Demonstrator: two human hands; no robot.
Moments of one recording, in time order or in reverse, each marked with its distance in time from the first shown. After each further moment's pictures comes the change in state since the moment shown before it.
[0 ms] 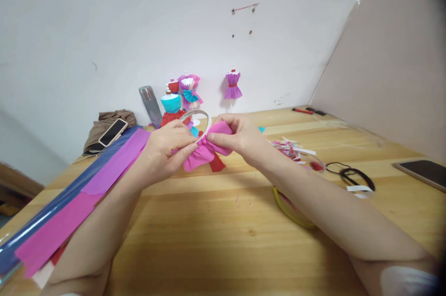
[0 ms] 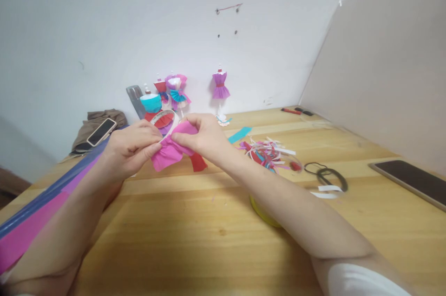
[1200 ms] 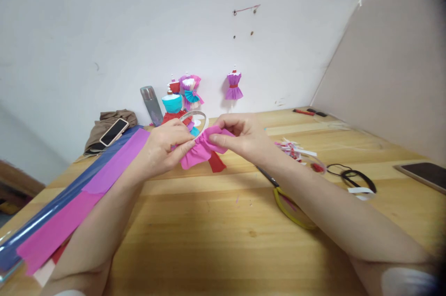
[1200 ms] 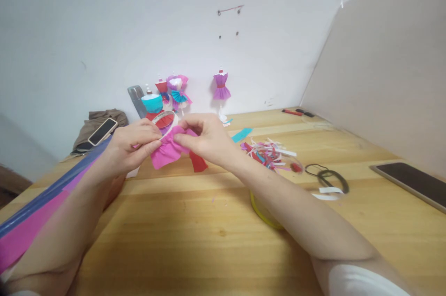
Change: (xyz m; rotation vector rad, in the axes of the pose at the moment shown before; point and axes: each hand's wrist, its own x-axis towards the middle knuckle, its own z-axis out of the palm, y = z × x) left_hand 0.002 -0.011 -0.003 0.030 -0.003 0.086; right_hand 0.001 0.008 -0.007 -0.098 -0.052 -0.179
